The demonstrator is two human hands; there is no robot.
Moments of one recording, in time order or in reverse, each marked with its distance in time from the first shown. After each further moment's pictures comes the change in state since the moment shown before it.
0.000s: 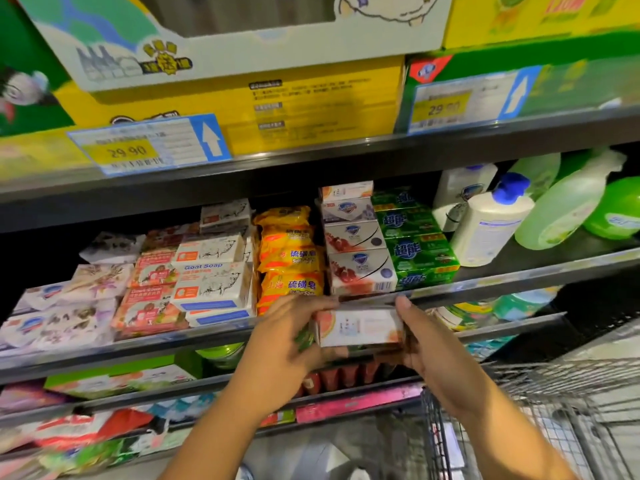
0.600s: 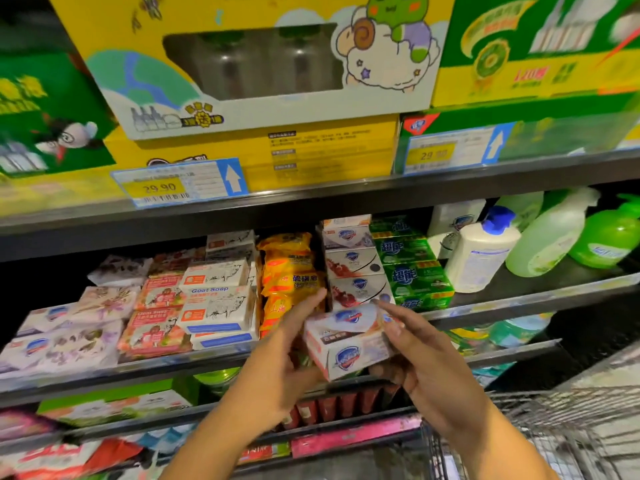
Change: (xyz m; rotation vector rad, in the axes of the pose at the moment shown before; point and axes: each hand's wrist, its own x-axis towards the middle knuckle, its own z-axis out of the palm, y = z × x) left_hand -0.001 0.021 -0.021 -0.348 -0.126 -0.201; right_hand -0.007 -0.019 0.015 0.249 -0.085 -0.189
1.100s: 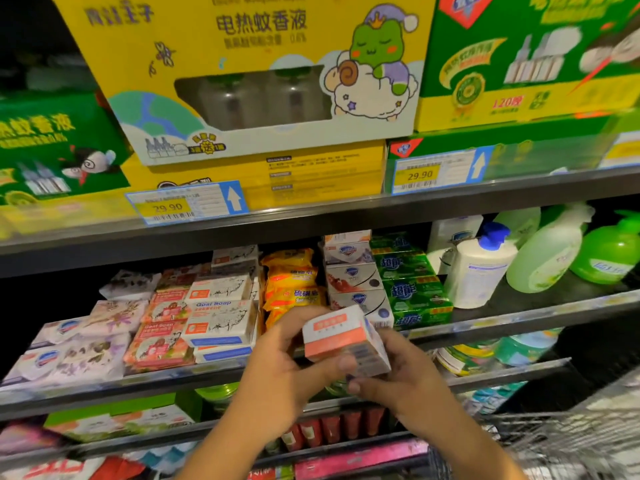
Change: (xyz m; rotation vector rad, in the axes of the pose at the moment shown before) left_hand 0.003 0.038 0.011 -0.365 0.159 0.108; right_hand 0.004 0.010 -0.001 -0.356 -0.116 -0.095
